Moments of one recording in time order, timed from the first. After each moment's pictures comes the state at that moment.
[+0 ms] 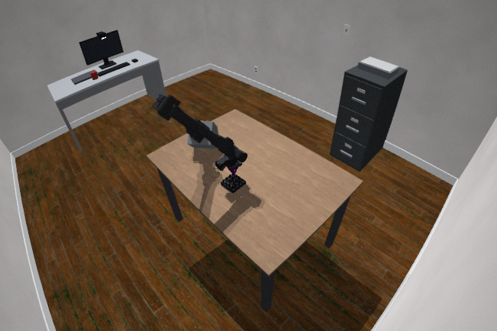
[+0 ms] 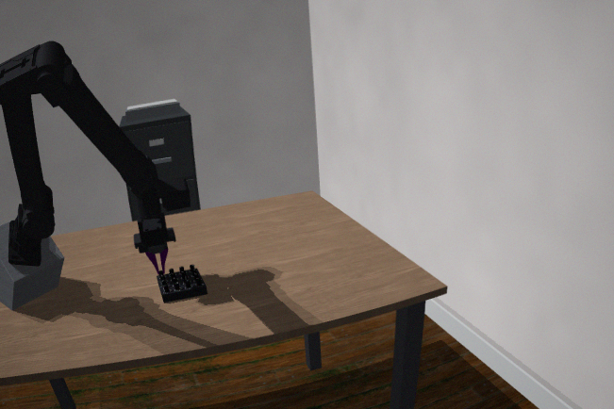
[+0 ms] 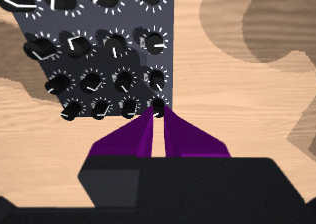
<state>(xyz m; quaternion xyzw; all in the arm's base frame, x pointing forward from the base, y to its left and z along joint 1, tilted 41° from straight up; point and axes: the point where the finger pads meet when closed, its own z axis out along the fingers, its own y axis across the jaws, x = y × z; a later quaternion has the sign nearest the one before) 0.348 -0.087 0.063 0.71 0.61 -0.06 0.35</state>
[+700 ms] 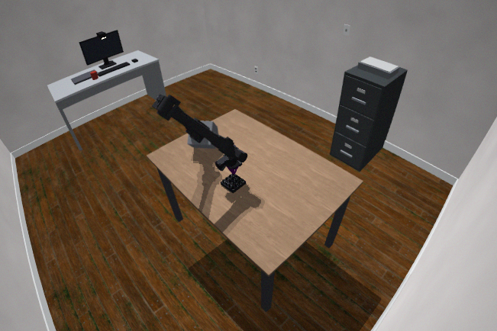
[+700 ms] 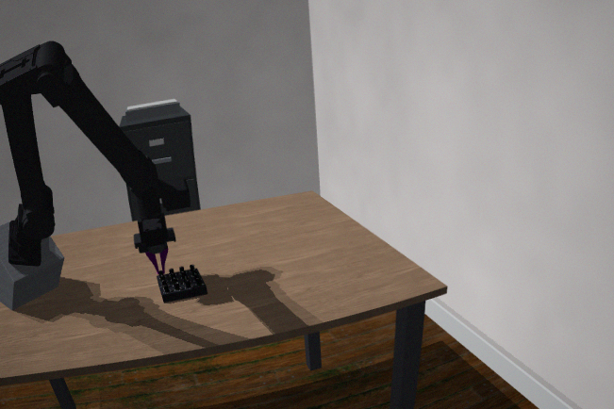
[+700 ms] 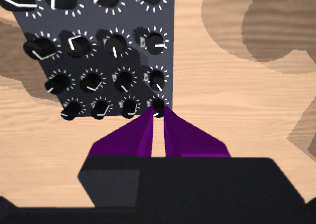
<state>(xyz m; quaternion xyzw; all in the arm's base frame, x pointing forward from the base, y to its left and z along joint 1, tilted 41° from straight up) 0.348 -0.087 0.063 0.71 0.61 -0.06 0.35</state>
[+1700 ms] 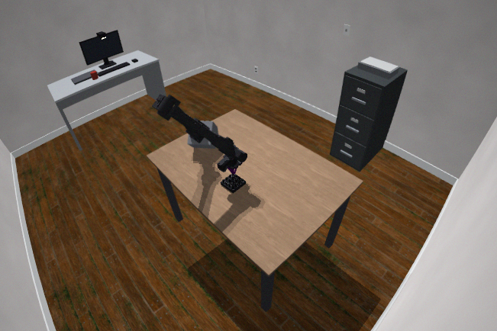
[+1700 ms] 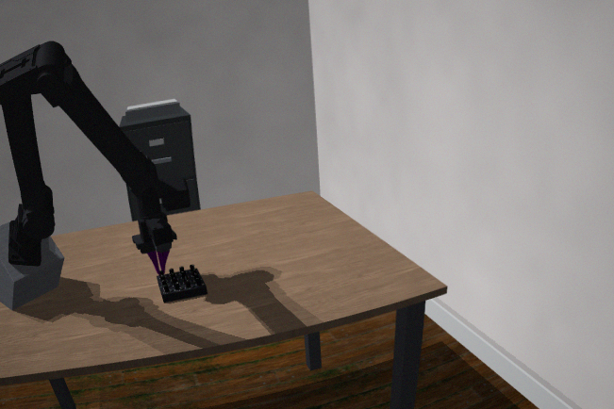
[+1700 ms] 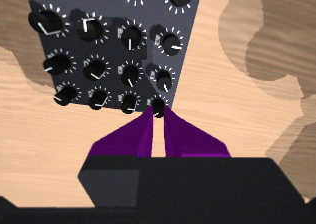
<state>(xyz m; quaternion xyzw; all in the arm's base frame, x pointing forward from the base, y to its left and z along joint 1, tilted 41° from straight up) 0.348 -0.087 0.063 0.65 0.68 -0.09 0.34</state>
